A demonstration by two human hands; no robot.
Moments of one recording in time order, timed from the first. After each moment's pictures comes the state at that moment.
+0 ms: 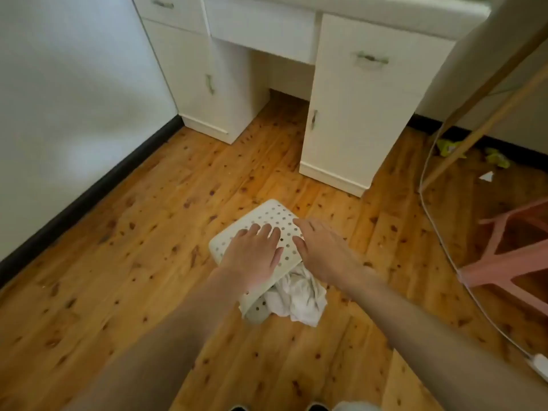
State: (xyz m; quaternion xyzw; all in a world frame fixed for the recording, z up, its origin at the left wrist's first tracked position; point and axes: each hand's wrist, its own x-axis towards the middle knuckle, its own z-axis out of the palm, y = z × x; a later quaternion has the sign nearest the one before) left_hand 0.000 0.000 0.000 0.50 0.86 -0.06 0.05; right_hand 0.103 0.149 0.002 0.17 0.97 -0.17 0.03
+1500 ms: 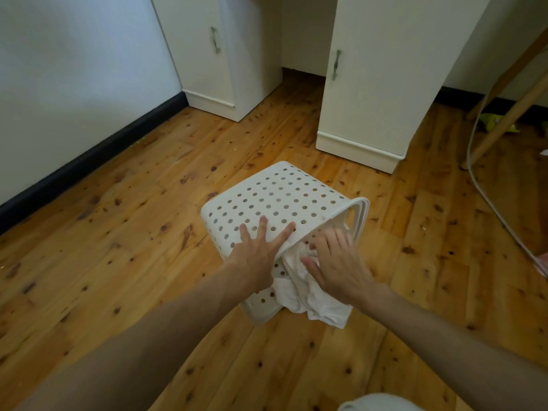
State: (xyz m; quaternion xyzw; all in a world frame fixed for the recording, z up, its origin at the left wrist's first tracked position) left_hand 0.013 -0.020 -0.211 0.42 0.89 -0.10 0.16; right_hand 0.135 0.145 -0.262 0.02 0.97 -0.07 -0.24
